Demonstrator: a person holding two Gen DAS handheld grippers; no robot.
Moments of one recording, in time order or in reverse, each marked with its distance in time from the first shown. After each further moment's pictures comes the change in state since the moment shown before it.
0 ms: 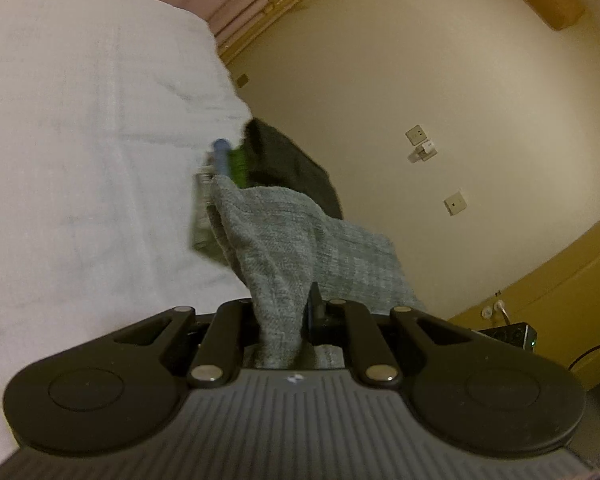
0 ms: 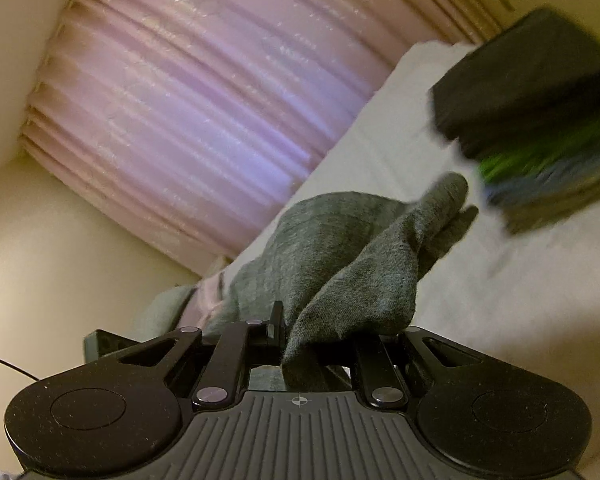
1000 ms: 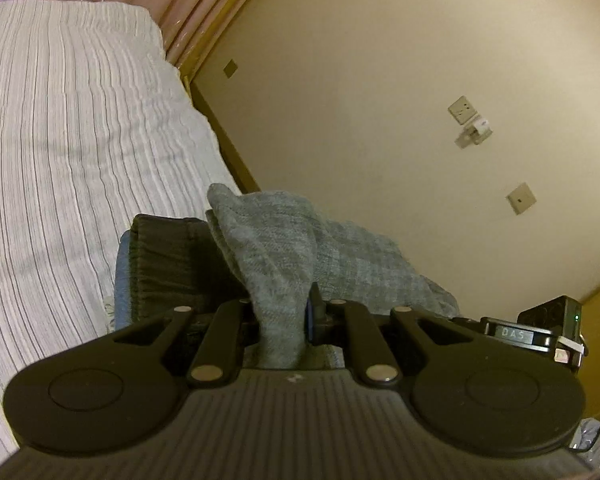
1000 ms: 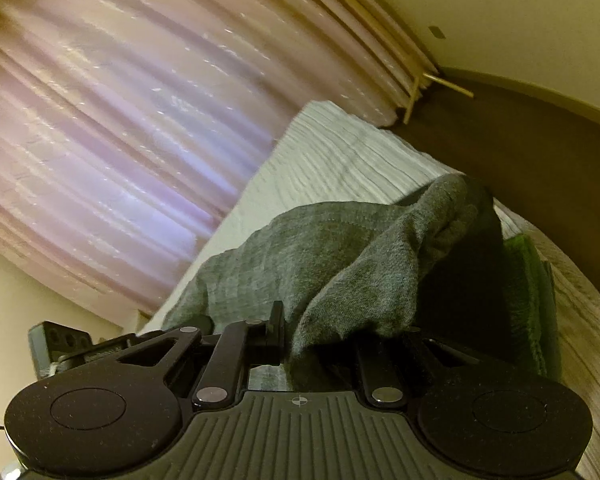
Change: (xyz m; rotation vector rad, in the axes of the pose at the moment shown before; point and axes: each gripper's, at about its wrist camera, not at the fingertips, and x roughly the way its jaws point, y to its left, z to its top) left arm 0.330 -0.036 0.184 0.143 0.090 0.129; right arm 0.044 -0.205 0.281 0.068 -0.018 -0.208
